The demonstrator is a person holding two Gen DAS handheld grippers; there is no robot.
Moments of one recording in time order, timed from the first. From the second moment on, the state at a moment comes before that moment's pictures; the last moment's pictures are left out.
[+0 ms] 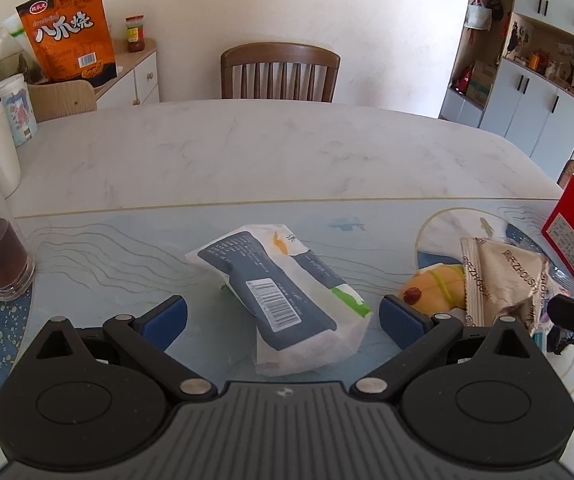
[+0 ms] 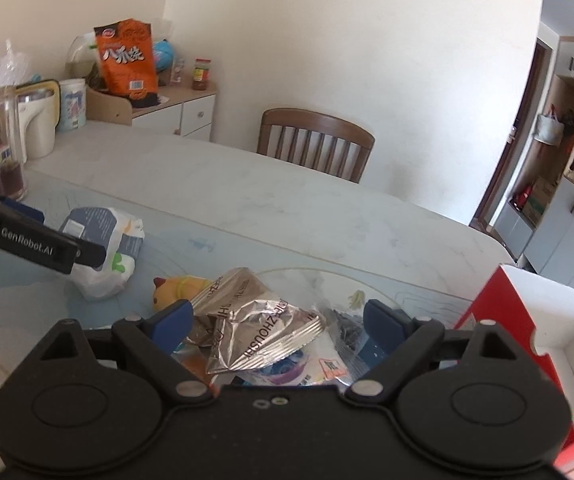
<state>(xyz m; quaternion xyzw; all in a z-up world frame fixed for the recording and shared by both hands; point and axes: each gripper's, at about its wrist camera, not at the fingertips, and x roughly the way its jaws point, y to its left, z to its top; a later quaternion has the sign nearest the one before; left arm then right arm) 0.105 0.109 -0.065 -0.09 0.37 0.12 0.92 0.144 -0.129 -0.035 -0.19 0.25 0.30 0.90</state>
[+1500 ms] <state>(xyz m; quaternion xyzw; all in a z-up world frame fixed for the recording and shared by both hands) 0.144 0.124 -0.095 -0.10 0.39 0.11 0.91 0.170 -0.081 -0.066 -0.25 0.26 0.36 0.86</state>
